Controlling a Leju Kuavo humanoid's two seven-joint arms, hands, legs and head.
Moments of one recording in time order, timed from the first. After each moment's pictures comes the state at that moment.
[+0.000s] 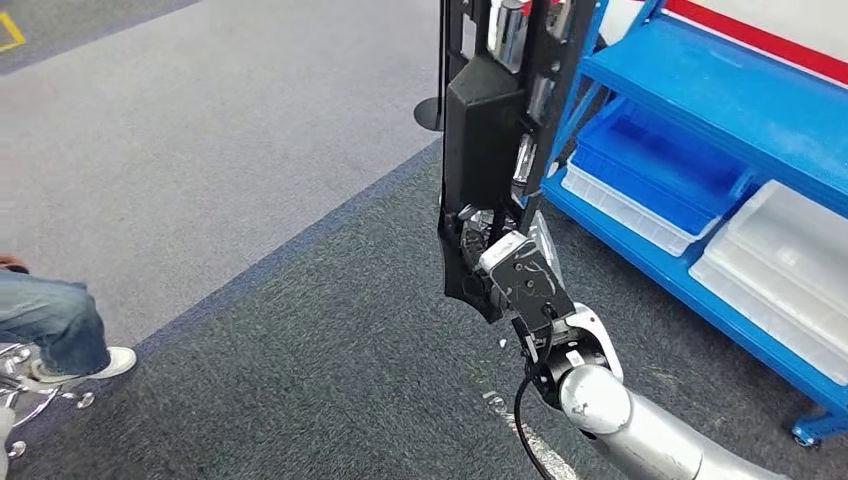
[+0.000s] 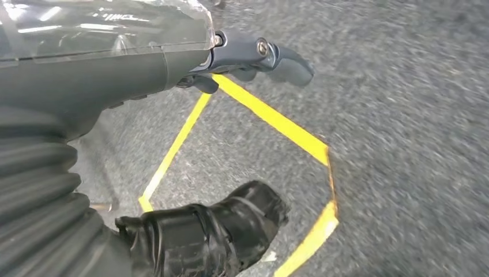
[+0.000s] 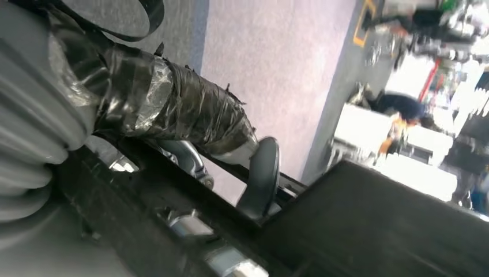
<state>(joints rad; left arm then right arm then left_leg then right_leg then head) -0.12 0.06 -1.02 -0.24 0.83 0.60 -0.08 -0.48 -0.32 0.71 -1.93 -0.16 -0.56 0.07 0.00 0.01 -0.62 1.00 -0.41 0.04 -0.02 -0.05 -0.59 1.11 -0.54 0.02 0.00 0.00</state>
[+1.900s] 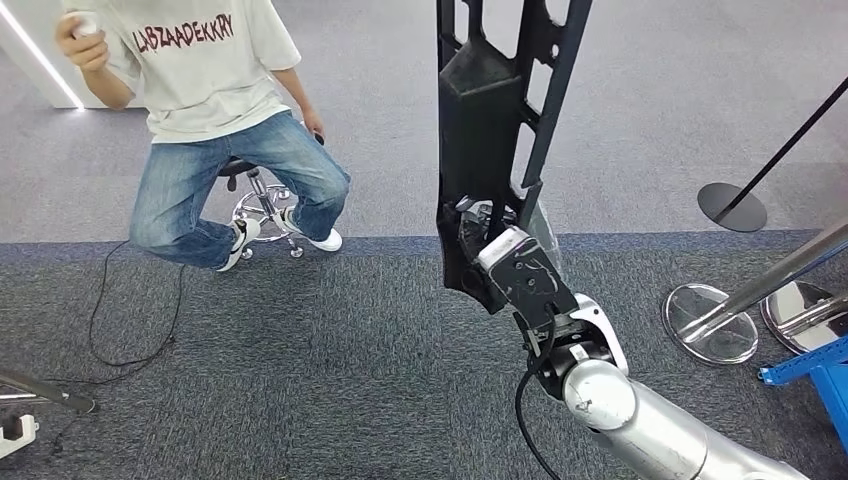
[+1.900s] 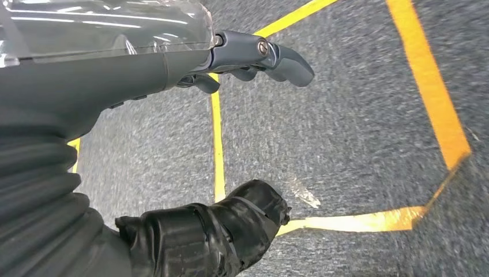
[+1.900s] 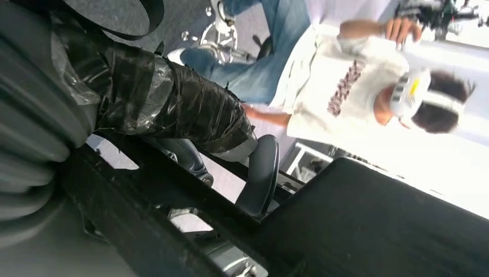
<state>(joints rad) -0.12 0.06 -1.04 -0.24 0.82 0.60 -0.08 -0.50 -0.33 0.71 -1.96 -0.13 -0.55 0.10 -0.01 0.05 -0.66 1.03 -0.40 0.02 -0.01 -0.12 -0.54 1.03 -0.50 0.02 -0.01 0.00</state>
